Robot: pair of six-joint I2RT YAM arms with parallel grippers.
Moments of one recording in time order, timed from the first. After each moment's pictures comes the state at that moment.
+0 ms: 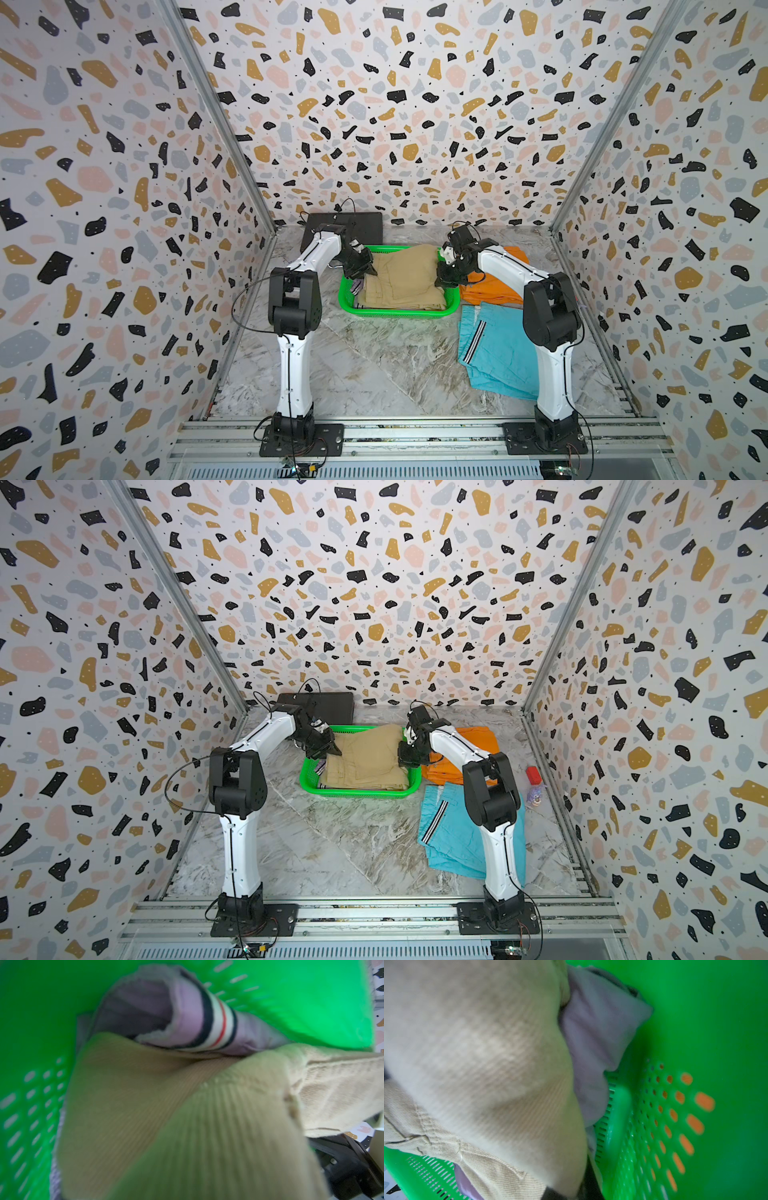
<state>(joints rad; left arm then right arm) -0.16 2.24 1.92 -1.04 0.51 -0.46 0.42 2.12 1.72 -0.80 -0.34 0.40</state>
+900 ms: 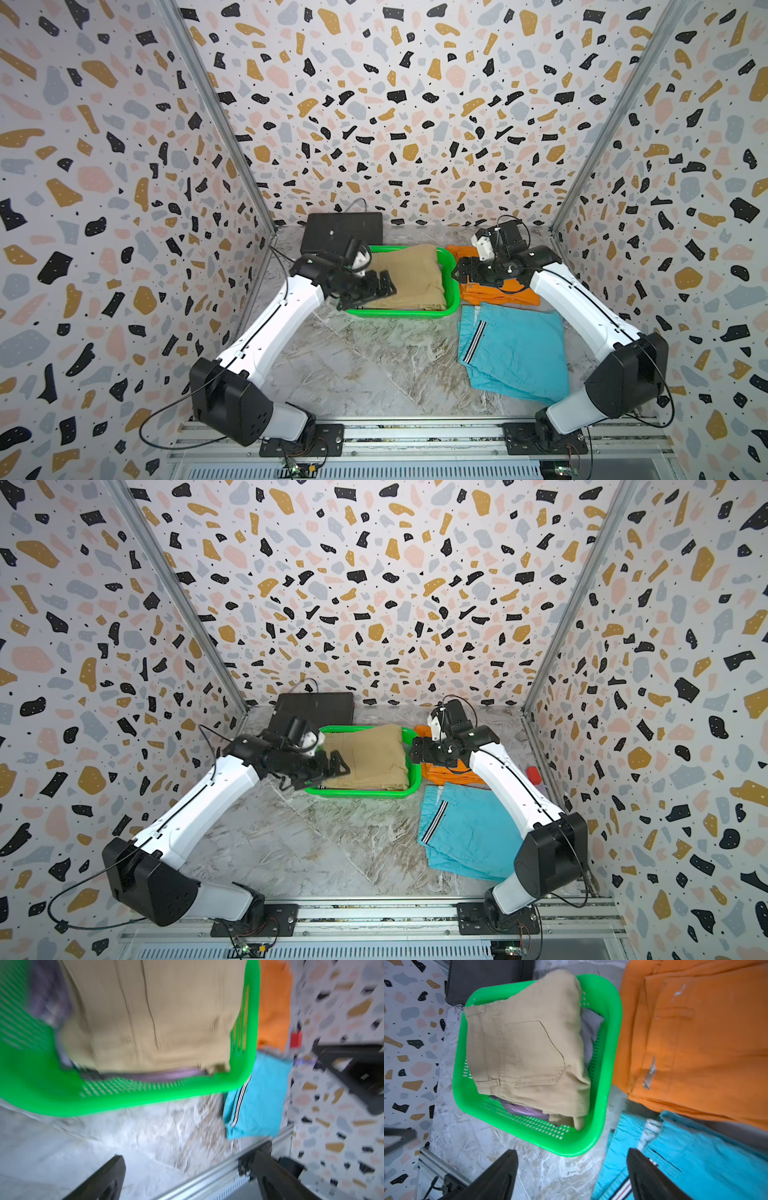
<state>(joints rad) -0.46 1.39 1.26 -0.95 0.40 -0.58 0.39 1.50 1.40 -0.84 -0.25 0.39</state>
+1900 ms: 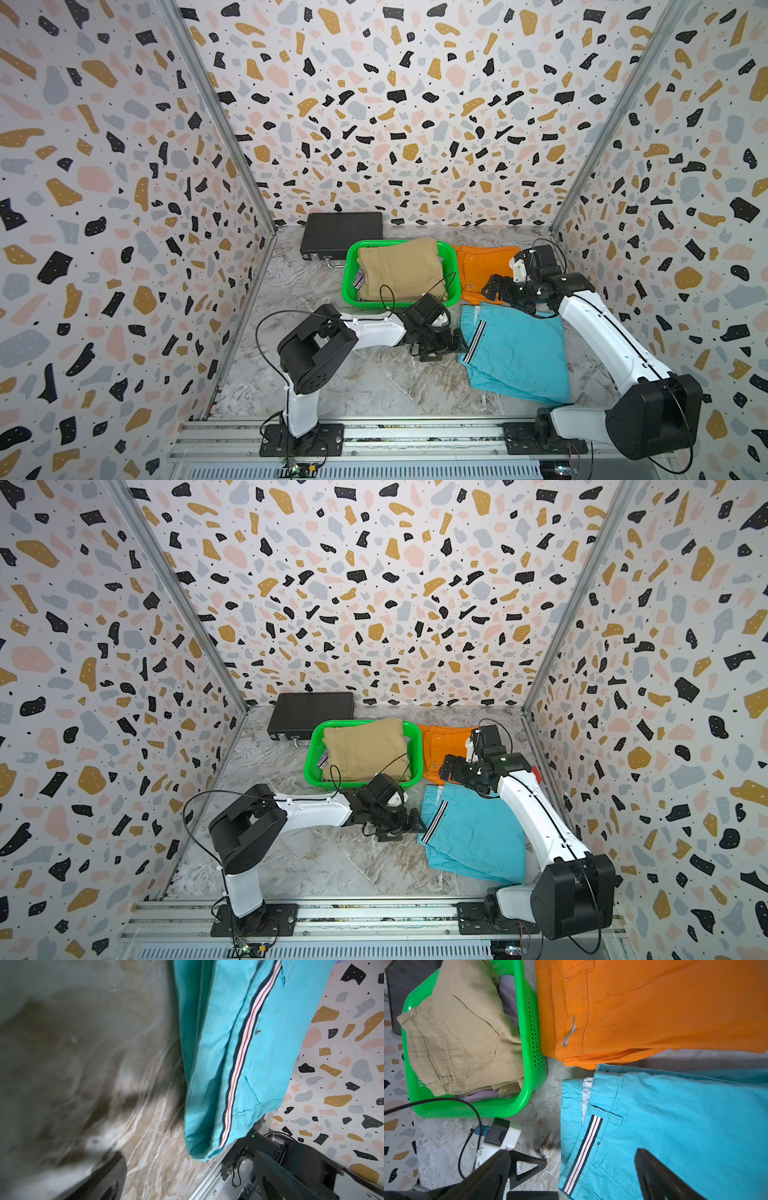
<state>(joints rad) -0.90 1.91 1.11 -0.17 0.55 -0.94 0.20 1.30 1.13 -0.83 -0.24 0.45</state>
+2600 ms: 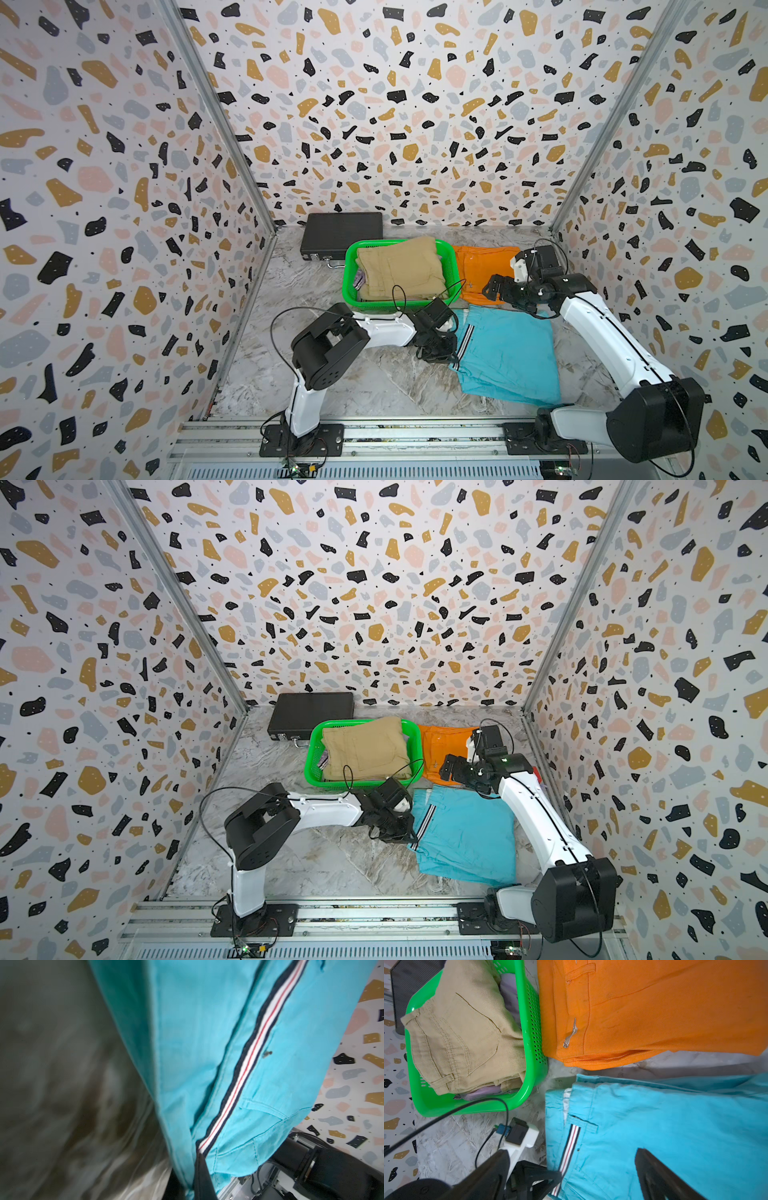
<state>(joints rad) -0.93 1.91 1.13 -0.31 0.49 -0.87 0.20 1.29 1.13 -0.84 -0.24 0.44</state>
